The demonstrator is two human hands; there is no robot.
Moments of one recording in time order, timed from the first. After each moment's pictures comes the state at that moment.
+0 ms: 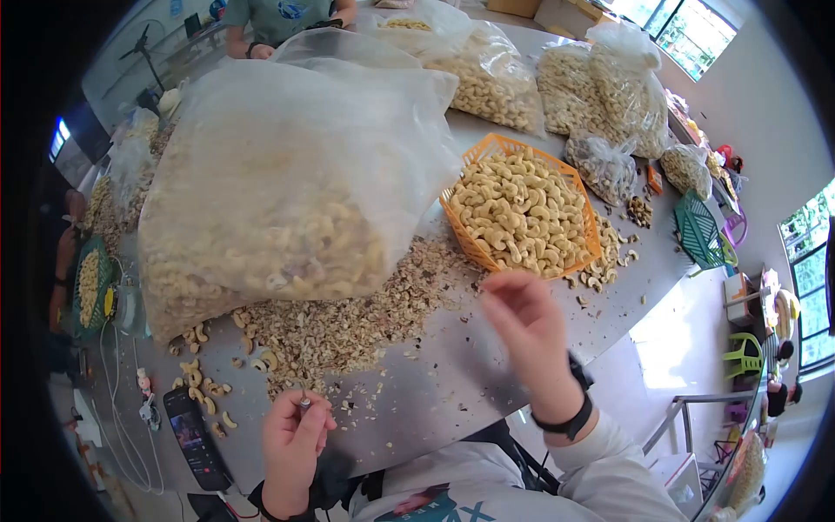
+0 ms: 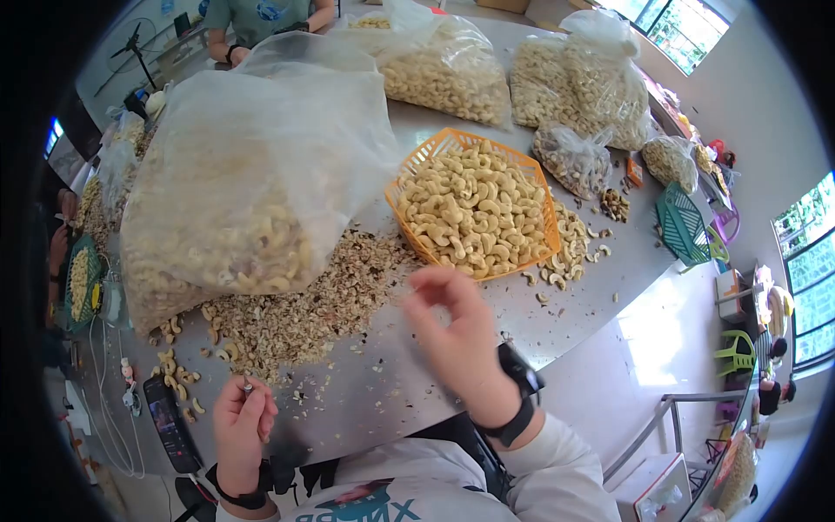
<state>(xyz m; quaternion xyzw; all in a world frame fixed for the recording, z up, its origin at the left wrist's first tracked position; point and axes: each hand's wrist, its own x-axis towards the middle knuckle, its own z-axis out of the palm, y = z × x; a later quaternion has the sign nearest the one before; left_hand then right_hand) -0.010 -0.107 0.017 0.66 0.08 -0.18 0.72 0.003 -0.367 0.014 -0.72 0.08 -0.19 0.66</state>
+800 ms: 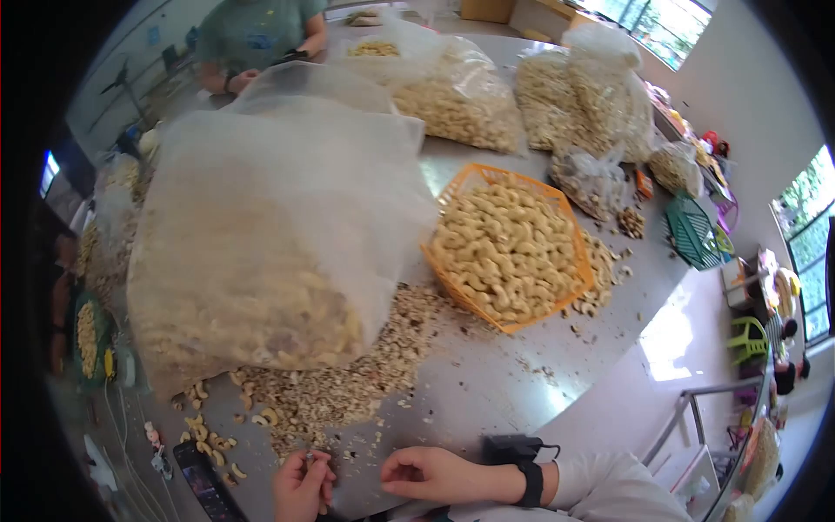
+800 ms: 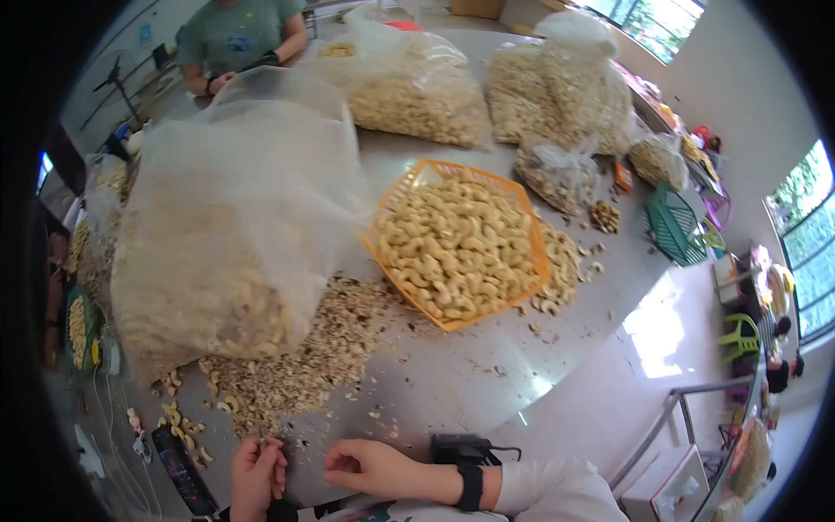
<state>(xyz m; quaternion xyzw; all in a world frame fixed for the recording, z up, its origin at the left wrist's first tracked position) -0.007 -0.091 -0.009 0.69 0.16 -0.28 0.65 -0.045 -0.297 -0.030 -0.61 -0.01 0.31 0.73</state>
